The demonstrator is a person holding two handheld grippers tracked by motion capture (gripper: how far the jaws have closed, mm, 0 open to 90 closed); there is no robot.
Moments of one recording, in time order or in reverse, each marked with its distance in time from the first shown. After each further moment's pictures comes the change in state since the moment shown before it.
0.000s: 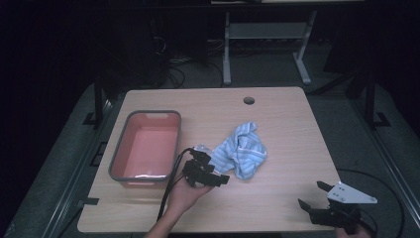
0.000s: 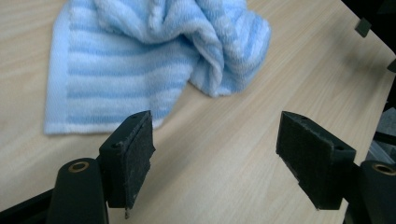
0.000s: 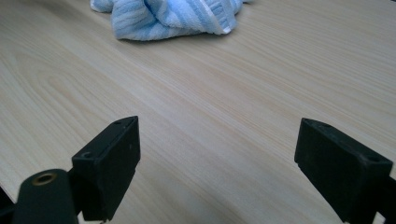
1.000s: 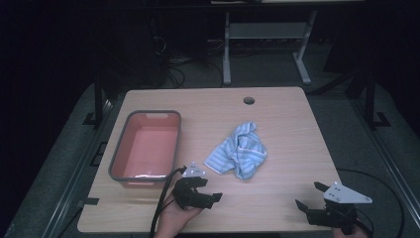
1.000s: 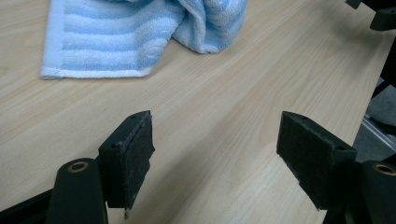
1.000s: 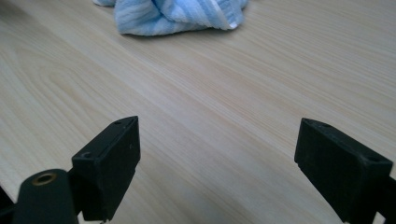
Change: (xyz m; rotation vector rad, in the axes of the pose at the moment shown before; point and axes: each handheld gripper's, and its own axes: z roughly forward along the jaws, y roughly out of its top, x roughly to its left) left arm -0.017 -0.055 -0.017 -0.088 0.026 0.082; right arm 0.005 0.000 0.006 0.013 0.003 -0.014
